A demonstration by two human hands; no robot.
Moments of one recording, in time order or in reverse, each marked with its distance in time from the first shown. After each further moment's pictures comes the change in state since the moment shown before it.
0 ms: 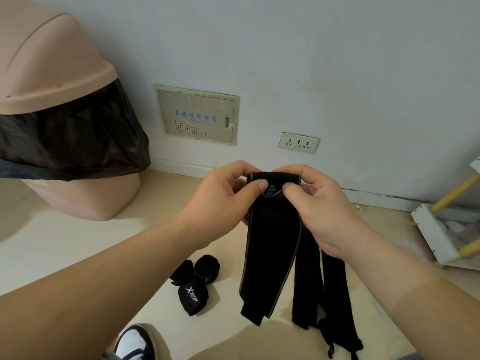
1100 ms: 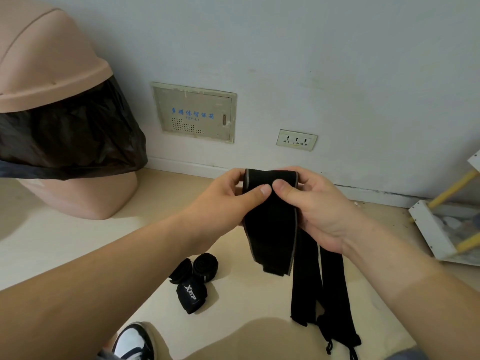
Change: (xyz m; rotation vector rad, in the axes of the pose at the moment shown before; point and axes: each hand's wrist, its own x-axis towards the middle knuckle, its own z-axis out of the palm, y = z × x) left_hand -0.001 -0.004 0.005 -0.217 -0.142 -0.205; right_hand 0.002 -0.004 -0.006 0.169 -0.112 0.202
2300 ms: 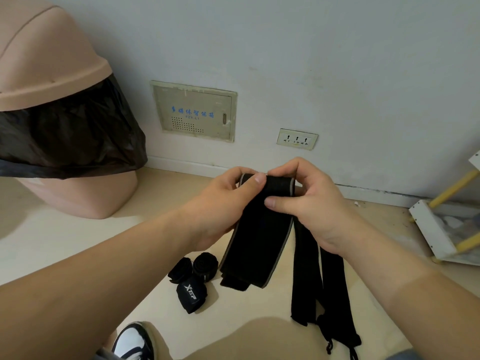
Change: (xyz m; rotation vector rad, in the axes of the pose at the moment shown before) left_hand 0.000 0.006 0.003 -0.040 0.019 -0.095; right_hand 0.003 0.007 0.002 -0.235 0.022 -0.242
